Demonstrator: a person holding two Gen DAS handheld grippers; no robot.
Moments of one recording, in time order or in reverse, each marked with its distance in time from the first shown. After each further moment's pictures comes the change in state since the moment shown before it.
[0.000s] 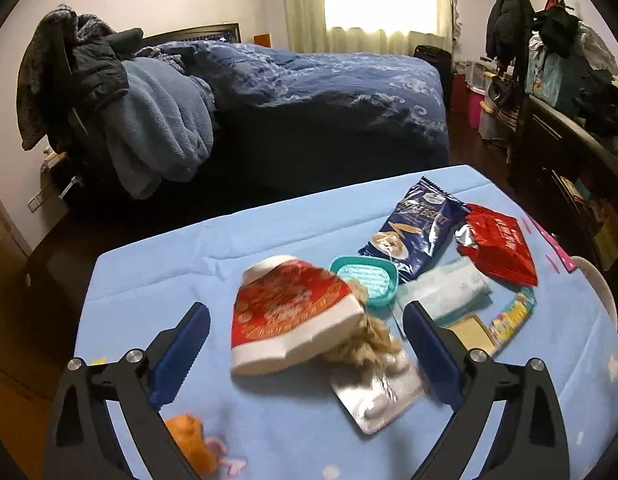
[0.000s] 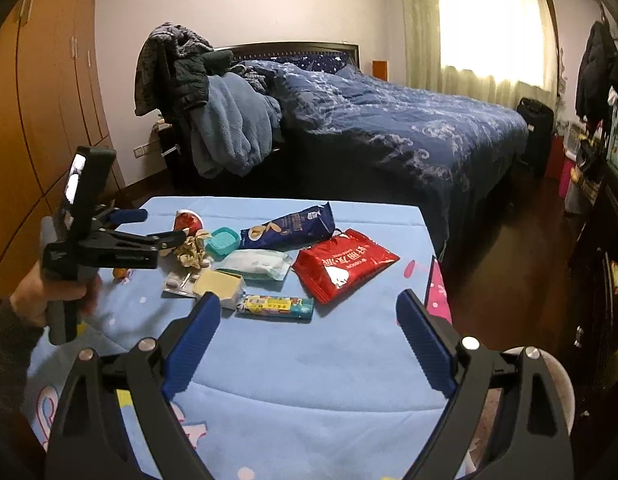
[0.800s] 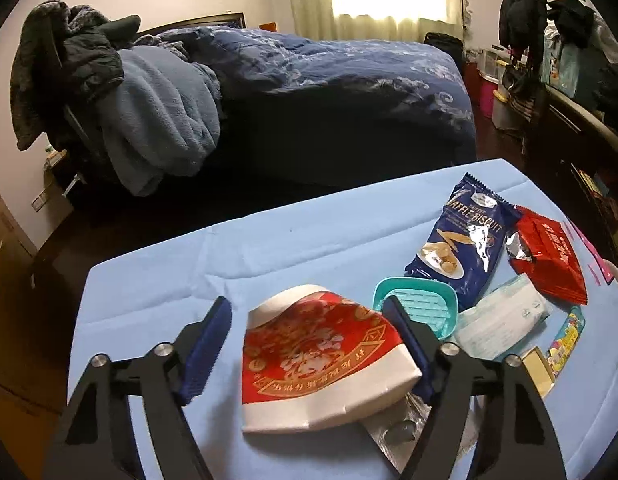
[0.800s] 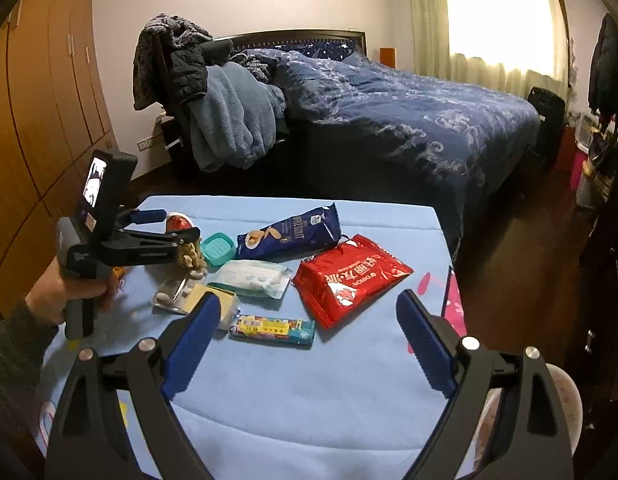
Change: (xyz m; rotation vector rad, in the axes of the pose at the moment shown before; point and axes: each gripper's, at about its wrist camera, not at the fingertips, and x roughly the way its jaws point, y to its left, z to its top) left arm 0.047 0.017 0.017 0.009 0.040 0.013; right arm 0.039 -0.006 0.023 0.000 0.046 0.027
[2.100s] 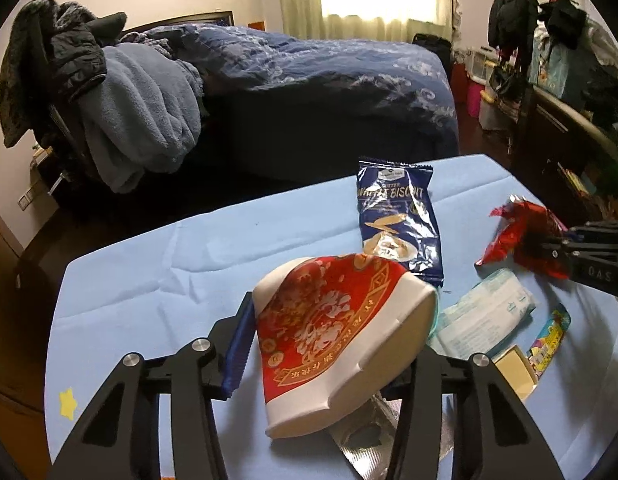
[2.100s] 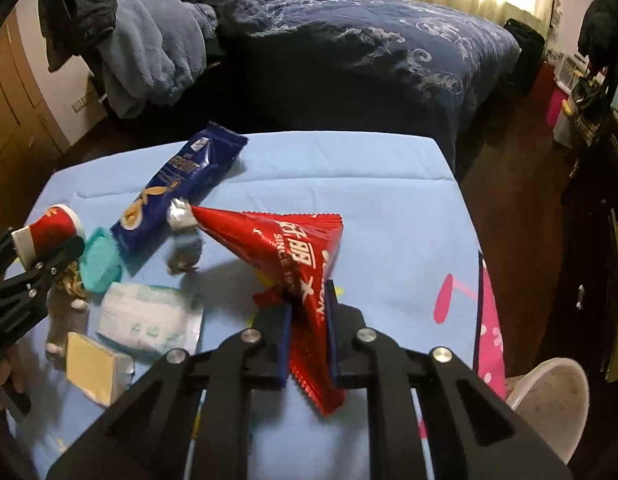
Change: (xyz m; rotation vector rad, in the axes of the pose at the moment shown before) left arm 0.000 -0.014 -0.006 -0.012 -0.009 -0.055; right arm 0.136 -0.032 0.022 0.108 0.296 -0.134
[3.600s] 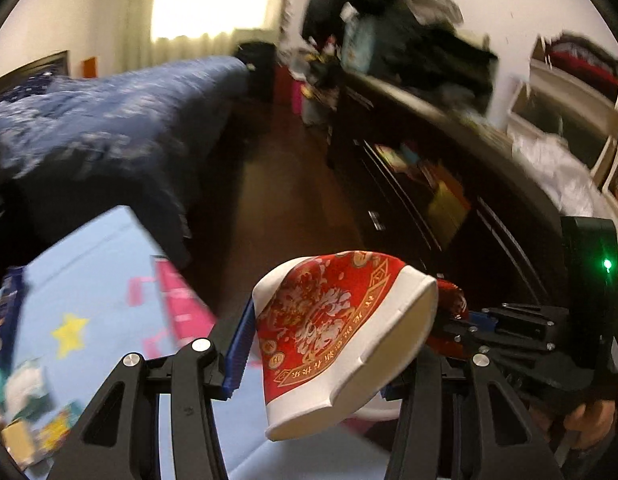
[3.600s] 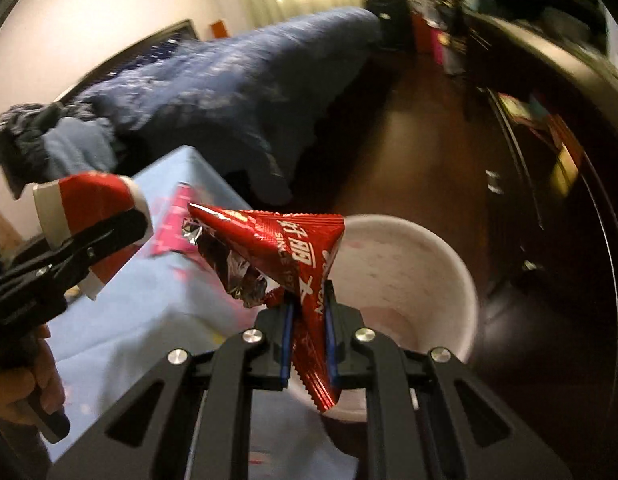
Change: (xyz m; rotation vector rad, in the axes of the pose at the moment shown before) left arm -0.043 -0.351 0.029 0.279 -0.019 -0.520; right arm -0.155 -0.230 -0.197 0.437 -0.140 -0.121
